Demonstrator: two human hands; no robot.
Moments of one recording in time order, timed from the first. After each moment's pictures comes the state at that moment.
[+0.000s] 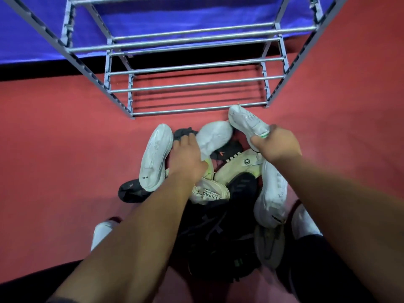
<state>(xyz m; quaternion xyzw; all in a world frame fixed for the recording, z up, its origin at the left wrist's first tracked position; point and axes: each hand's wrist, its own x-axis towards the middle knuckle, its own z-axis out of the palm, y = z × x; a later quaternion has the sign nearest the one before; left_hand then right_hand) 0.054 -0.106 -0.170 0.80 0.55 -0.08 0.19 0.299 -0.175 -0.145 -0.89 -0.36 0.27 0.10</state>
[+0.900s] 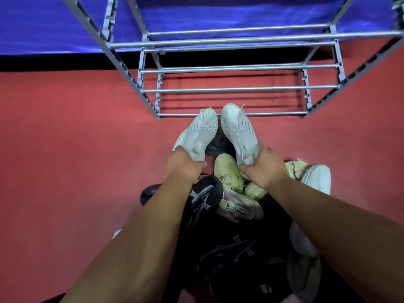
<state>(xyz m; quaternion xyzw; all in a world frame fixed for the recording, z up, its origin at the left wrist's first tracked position) -0.025 -0.045 -0.190 0.55 0.74 0.00 0.40 0.196 -0.127 -0.208 -0.83 -0.42 0.36 0.09</state>
